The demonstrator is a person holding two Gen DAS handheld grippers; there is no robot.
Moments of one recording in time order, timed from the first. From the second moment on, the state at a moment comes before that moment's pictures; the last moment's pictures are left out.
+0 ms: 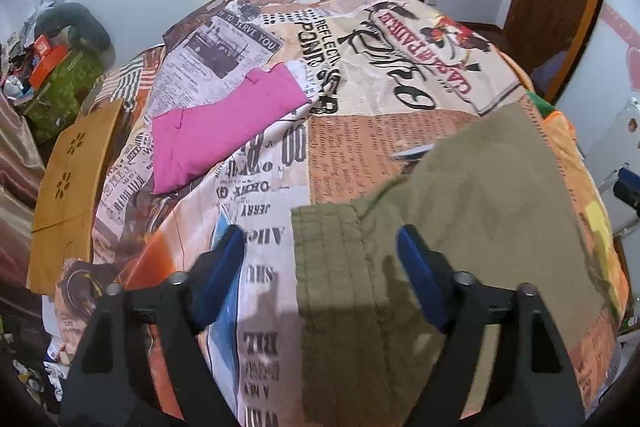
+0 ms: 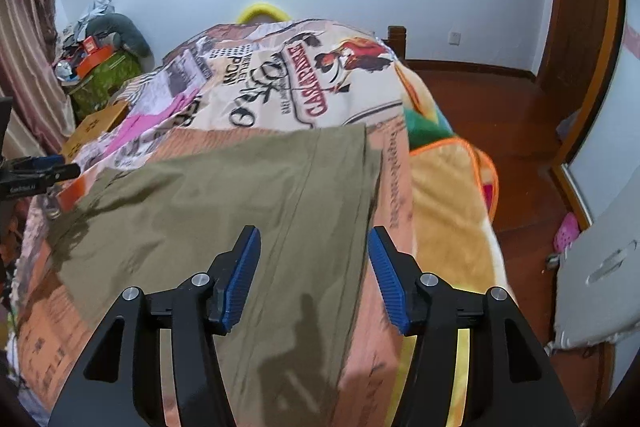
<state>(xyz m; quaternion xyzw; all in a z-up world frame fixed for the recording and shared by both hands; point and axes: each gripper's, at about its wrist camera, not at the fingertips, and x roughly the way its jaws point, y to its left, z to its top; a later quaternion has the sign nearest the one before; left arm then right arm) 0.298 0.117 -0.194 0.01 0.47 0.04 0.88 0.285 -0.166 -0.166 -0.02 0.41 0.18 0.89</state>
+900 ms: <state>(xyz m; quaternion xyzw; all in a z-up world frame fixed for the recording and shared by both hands) 0.350 0.139 -0.265 -0.03 0.54 0.02 0.84 0.457 -0.143 -0.250 0.00 0.48 0.20 0.85</state>
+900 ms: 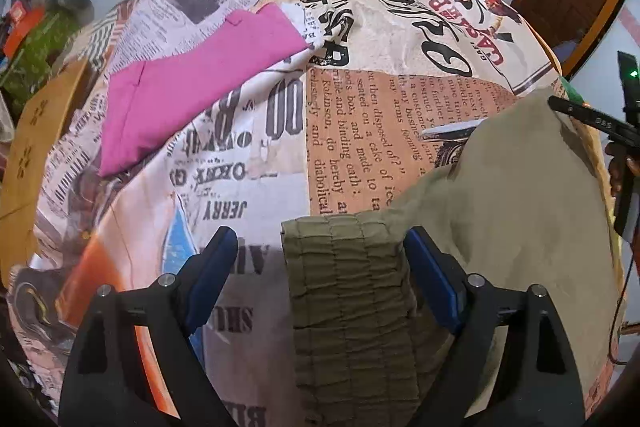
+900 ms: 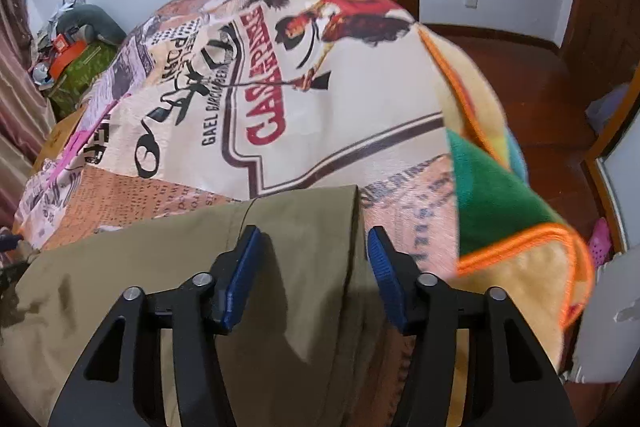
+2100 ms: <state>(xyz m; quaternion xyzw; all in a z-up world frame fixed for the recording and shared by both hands) 0.351 0.108 -0.227 -0.02 0.53 -0.01 0.85 0.374 -0.032 -0.181 -0.03 0.49 0.35 0.79</state>
